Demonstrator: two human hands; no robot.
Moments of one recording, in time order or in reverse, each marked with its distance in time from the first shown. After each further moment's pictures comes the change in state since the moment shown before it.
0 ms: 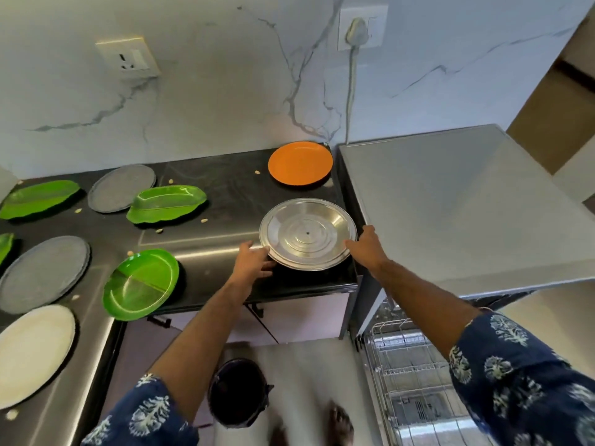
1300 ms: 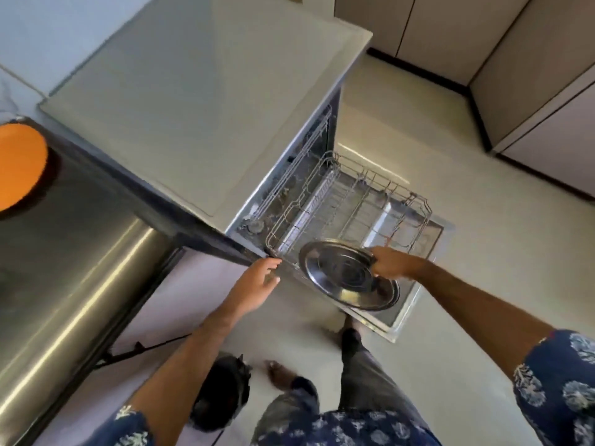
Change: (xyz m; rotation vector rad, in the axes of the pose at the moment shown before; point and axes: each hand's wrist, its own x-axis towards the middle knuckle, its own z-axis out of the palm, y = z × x) left_hand -0.065 -0.180 0.238 1.191 -1.049 0.476; right_hand -0.225 0.368 -0.125 -0.045 -0.186 0.461
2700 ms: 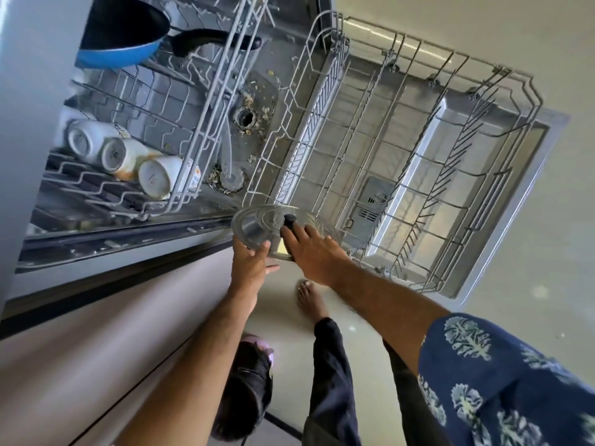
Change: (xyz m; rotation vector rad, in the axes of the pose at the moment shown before) left_hand 0.211 -0.120 0.116 -0.723 0.274 -0.482; right_hand 0.313 0.016 0.177 -0.493 0.234 -0.245
